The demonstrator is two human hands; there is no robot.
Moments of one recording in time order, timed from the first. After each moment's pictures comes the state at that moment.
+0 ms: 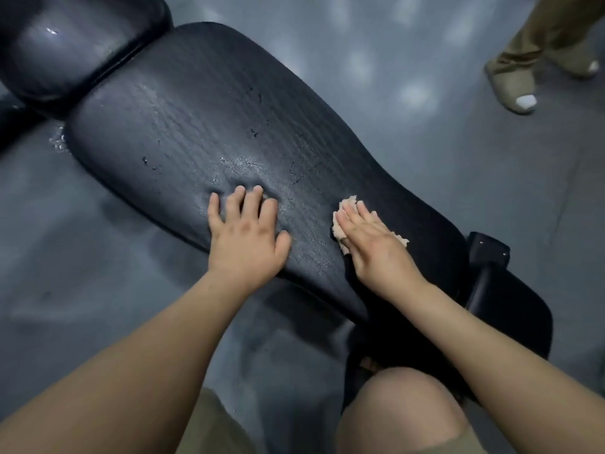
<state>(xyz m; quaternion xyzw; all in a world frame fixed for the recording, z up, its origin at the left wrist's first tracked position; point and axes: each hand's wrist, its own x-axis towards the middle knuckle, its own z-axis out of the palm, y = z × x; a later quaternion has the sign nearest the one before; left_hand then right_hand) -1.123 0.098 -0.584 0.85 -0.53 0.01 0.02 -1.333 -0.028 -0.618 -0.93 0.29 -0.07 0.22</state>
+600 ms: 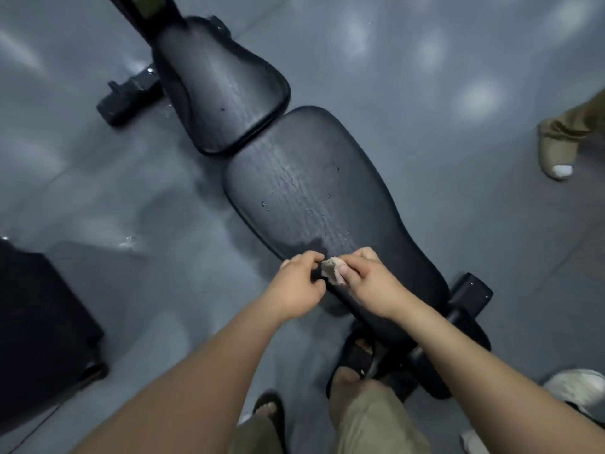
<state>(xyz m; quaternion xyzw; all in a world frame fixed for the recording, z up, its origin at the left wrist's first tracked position) -1.102 0.133 -0.344 0.81 -0.29 -0.47 0.20 -1.233 -0.005 -0.354 -0.80 0.31 0.13 0.50</state>
